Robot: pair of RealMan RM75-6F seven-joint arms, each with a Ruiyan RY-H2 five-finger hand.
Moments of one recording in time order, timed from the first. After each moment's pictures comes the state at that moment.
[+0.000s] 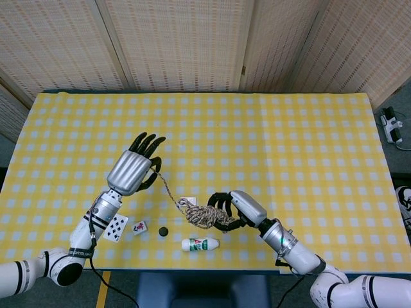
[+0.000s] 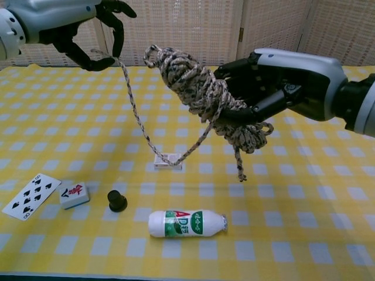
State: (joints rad) left arm -0.80 -1.30 -0.24 -1.78 1.20 1.09 0.44; right arm 0.64 -1.37 0.17 -1.85 -1.38 0.89 0.47
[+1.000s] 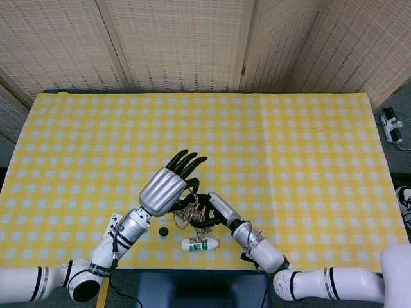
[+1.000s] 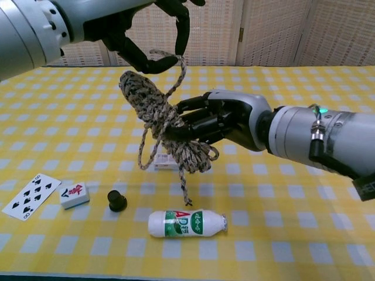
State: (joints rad) left arm -0.85 -1.39 -0.23 -1.92 1.27 1.12 0.44; right arm 0.77 -1.60 0.27 -1.83 -0.81 0.86 0.30
